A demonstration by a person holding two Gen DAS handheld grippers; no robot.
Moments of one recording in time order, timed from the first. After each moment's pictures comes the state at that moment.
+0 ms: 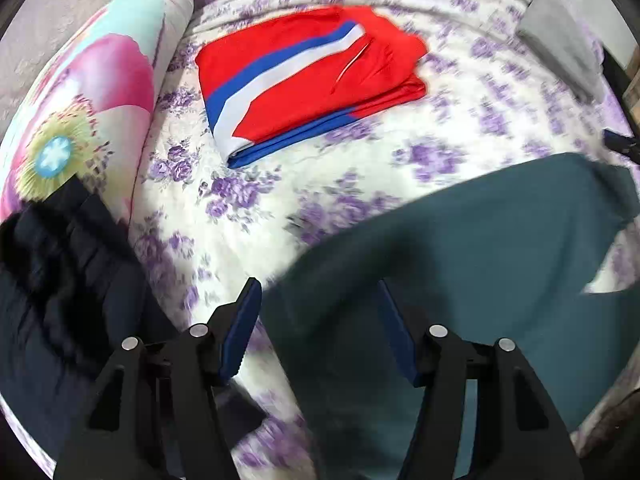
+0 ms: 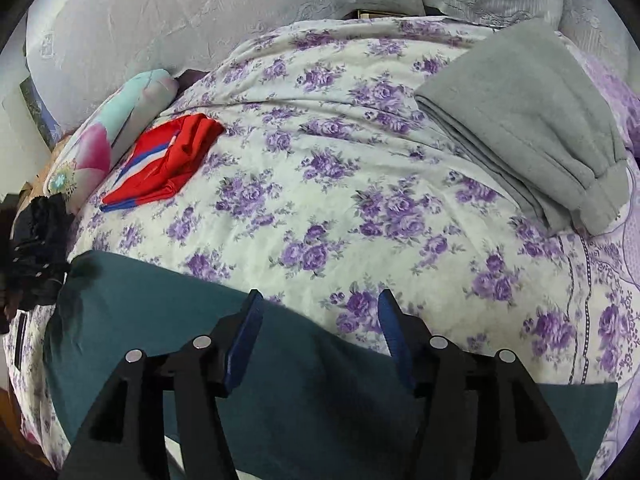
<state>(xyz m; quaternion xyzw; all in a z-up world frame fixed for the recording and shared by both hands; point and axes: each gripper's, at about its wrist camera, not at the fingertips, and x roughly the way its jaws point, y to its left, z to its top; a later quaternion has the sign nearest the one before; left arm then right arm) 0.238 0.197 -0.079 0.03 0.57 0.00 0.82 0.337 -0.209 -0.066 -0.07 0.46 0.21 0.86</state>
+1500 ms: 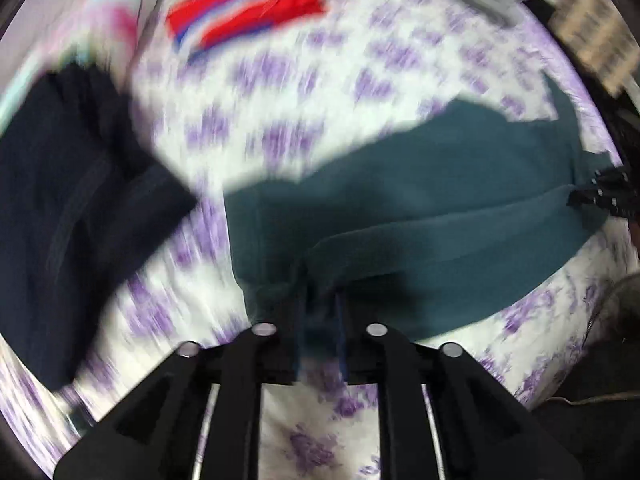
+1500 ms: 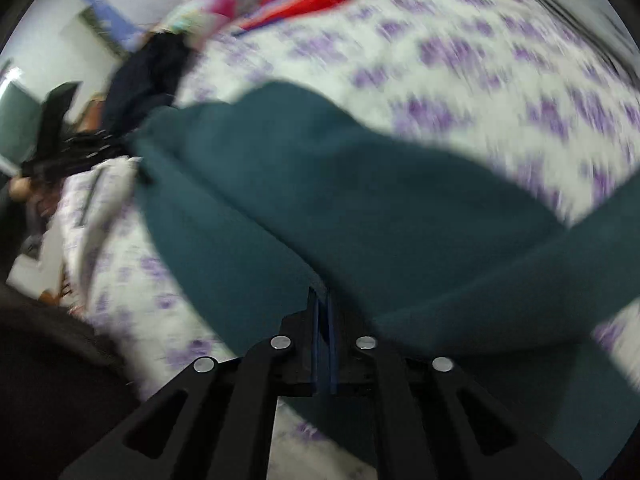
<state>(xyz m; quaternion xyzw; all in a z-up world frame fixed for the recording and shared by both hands) 0.058 0.175 -0.093 0.02 0.61 -0.07 0.79 0.091 -0.181 -0.120 -0.07 0.59 0.31 0.75</state>
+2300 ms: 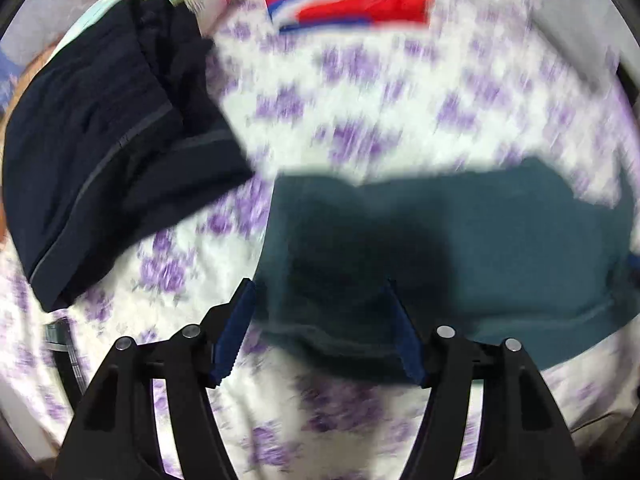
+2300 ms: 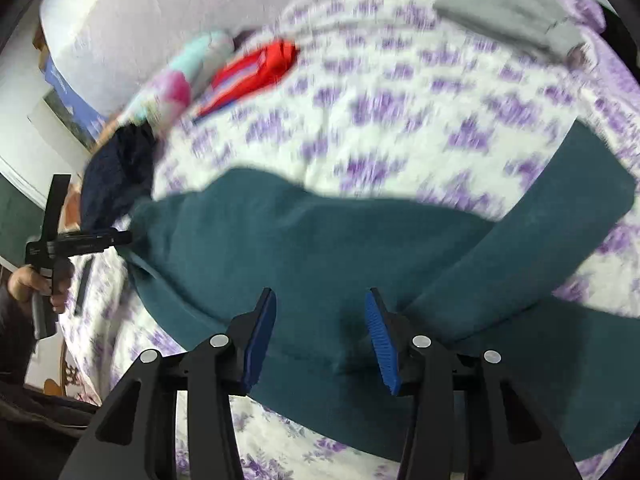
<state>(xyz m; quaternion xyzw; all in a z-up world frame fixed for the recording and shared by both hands) 0.067 0.172 -0.097 -0.02 0.61 0.09 0.79 0.097 -0.193 -0.097 -0.01 0.55 0.24 0.80</state>
